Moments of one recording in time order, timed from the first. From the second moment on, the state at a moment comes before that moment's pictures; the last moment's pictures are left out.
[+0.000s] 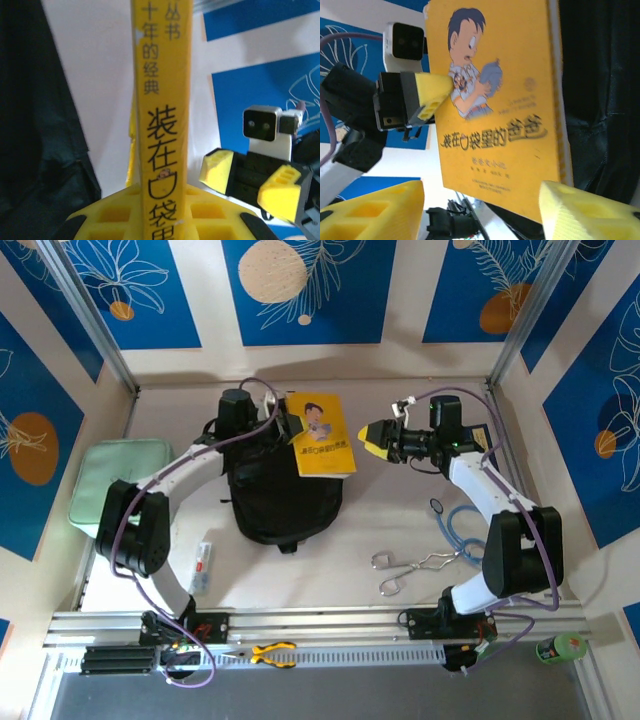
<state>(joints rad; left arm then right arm) -0.35 1.69 1.19 0.07 0.68 -0.96 0.14 1.49 1.03 -0.14 -1.02 0.73</state>
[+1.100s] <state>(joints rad) -0.31 1.43 0.87 0.53 0.24 -1.36 0.54 1.77 1.09 0.55 -0.64 1.65</state>
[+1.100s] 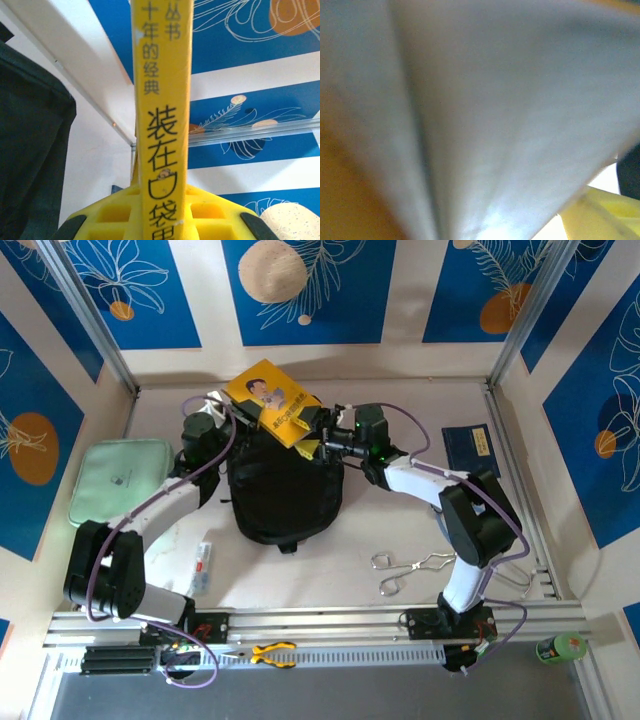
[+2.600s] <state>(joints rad) -0.53 1.52 0.75 -0.08 0.13 -0.69 0.35 1.44 1.00 -0.03 -0.46 1.09</state>
